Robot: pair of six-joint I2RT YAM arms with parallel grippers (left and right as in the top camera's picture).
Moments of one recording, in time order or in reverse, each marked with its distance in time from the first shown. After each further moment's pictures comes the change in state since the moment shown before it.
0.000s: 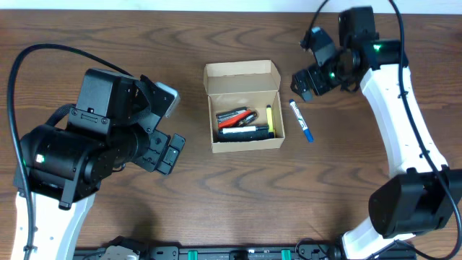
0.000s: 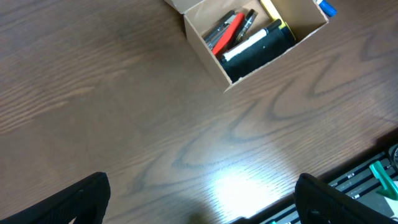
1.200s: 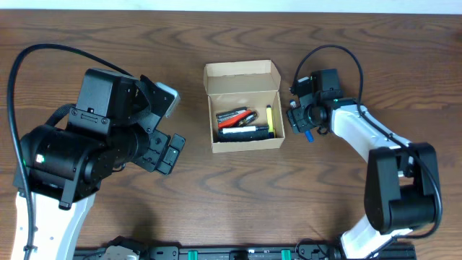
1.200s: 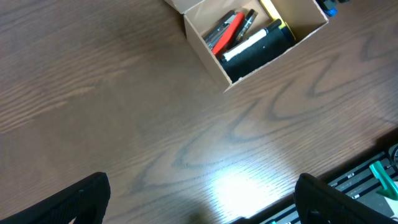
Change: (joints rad) left arm 0.000 0.000 0.000 0.000 0.000 0.000; right arm 0.056 0.040 -0.603 0.635 0.193 0.137
